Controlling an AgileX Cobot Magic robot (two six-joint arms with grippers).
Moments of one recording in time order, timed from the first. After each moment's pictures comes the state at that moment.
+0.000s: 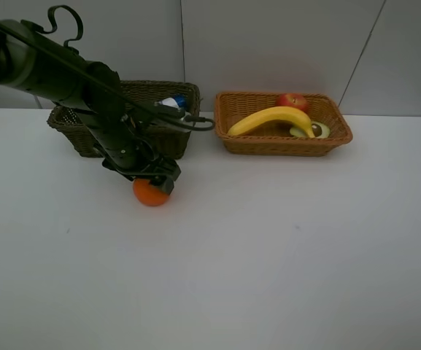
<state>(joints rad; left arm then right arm) -0.49 2.01 -1.14 -0.20 0.50 0.06 -0.08 0.00 -0.52 0.01 1.05 -0.09</state>
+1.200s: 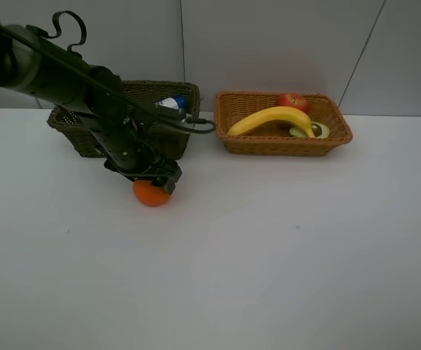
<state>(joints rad) -0.49 2.03 -1.15 -0.20 0.48 0.06 -0.08 0.00 -0.52 0.01 1.05 -0.09</state>
